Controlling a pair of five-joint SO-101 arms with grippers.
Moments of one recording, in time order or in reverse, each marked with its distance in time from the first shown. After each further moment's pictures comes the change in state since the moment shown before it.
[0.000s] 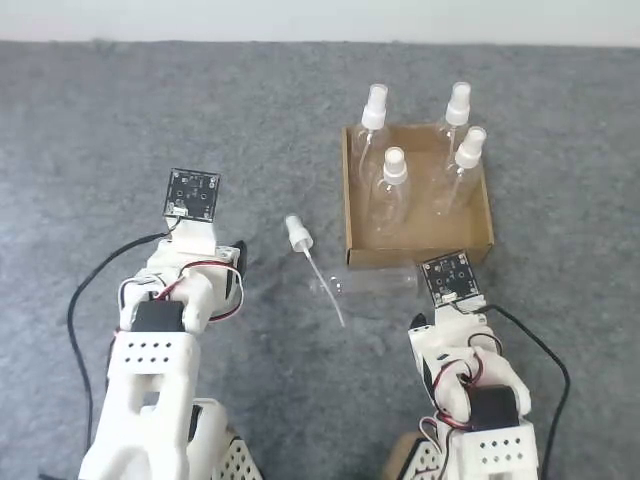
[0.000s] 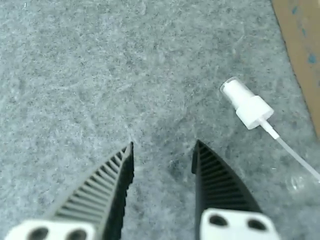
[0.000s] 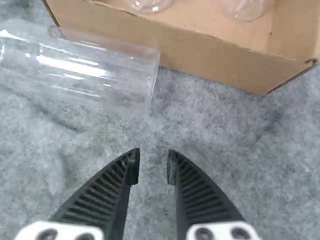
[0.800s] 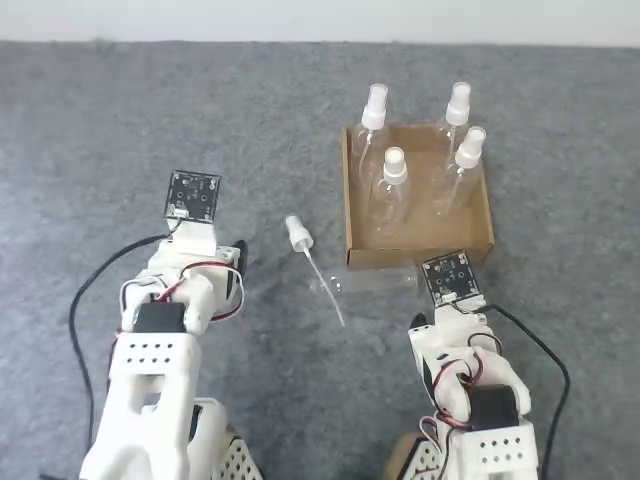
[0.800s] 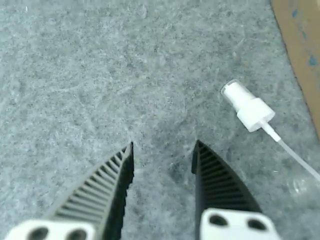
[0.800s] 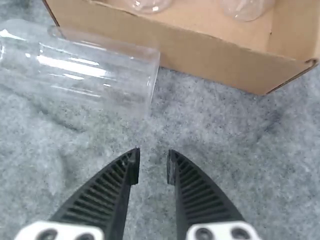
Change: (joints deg) left arm 0.0 0.0 1.5 -2.6 0.0; right arm 0.0 0.0 0.0 0.0 0.0
